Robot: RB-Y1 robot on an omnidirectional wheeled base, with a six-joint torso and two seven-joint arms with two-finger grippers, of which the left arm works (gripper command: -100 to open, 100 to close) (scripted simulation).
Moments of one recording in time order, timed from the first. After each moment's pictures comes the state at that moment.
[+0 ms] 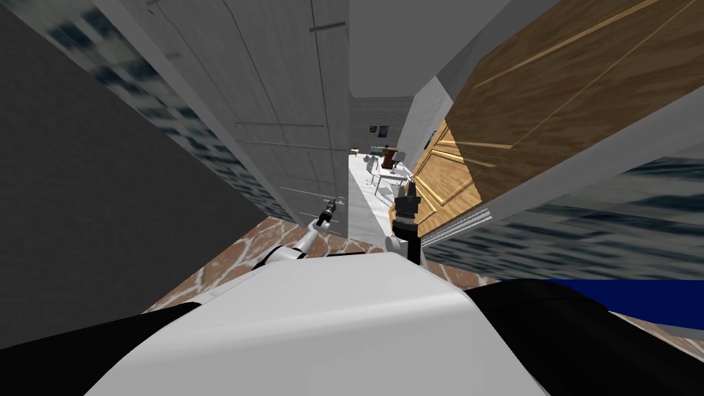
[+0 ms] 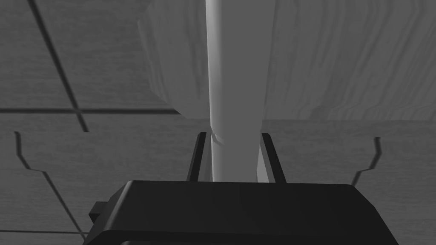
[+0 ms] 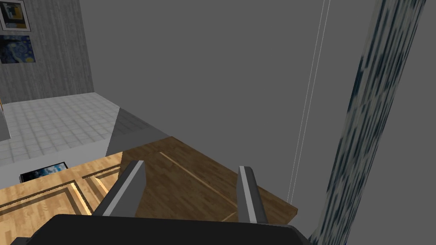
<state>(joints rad) -0.47 0.07 -0.19 -0.70 -0.02 -0.46 0.19</state>
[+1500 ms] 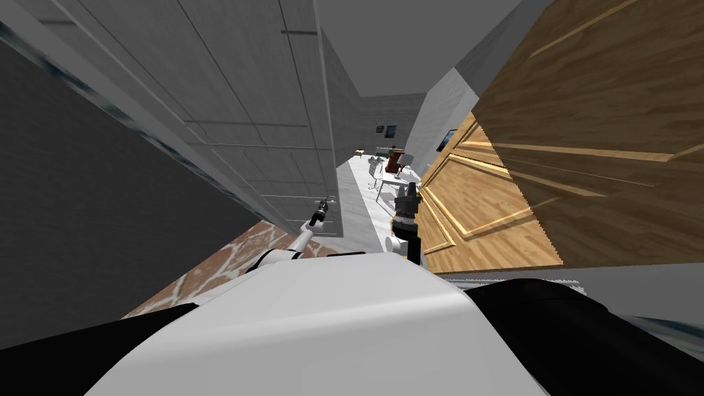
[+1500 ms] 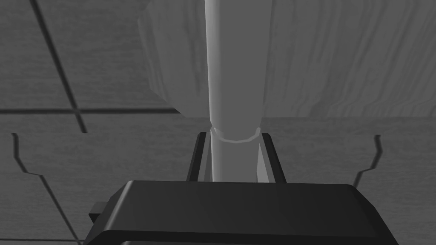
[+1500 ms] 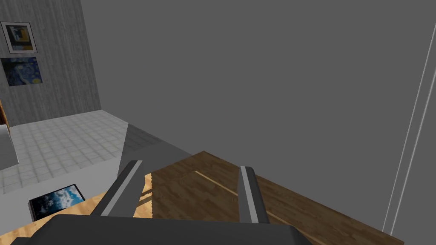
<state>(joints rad) -0.44 0.12 -0.05 -0.71 0.02 -0.44 0.14</state>
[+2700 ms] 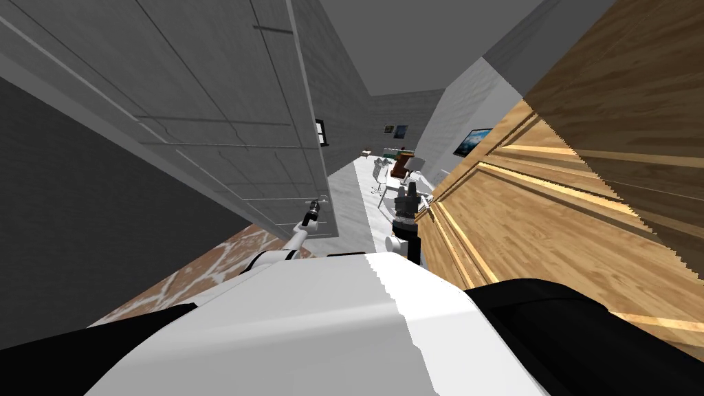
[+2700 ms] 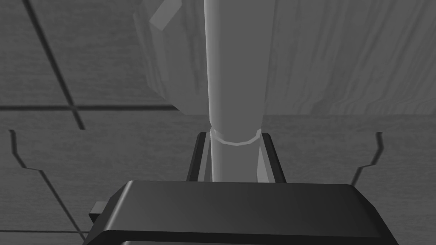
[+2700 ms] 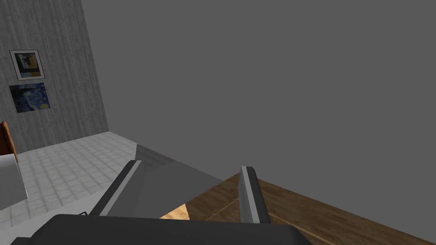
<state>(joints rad) -0.44 0.16 0.08 -0.69 0.06 -0.44 0.09</state>
